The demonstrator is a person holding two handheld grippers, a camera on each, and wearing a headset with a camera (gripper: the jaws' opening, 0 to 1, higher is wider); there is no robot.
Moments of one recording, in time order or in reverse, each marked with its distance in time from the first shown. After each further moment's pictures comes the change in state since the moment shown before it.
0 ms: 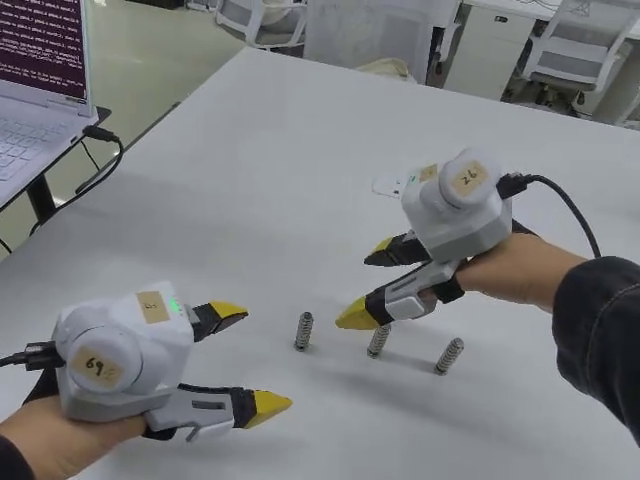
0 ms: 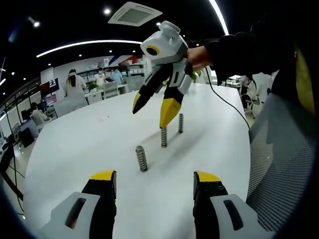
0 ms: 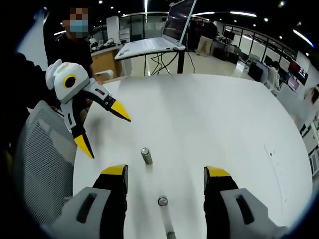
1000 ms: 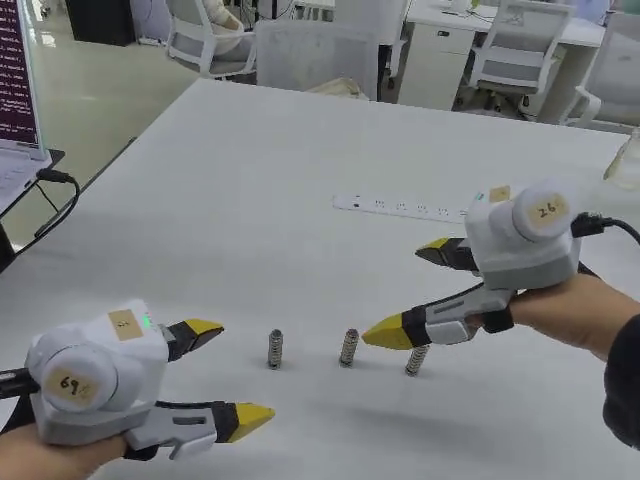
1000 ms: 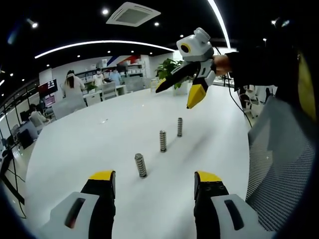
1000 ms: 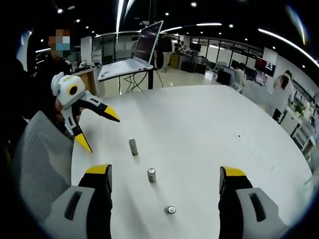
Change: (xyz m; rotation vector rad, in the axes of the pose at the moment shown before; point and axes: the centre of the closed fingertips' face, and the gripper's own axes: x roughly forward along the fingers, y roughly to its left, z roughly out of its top) left arm 0.003 -0.002 0.014 0.007 -0.002 -0.011; right arm -0.078 -0.014 -0.035 0.149 -0.182 -0.238
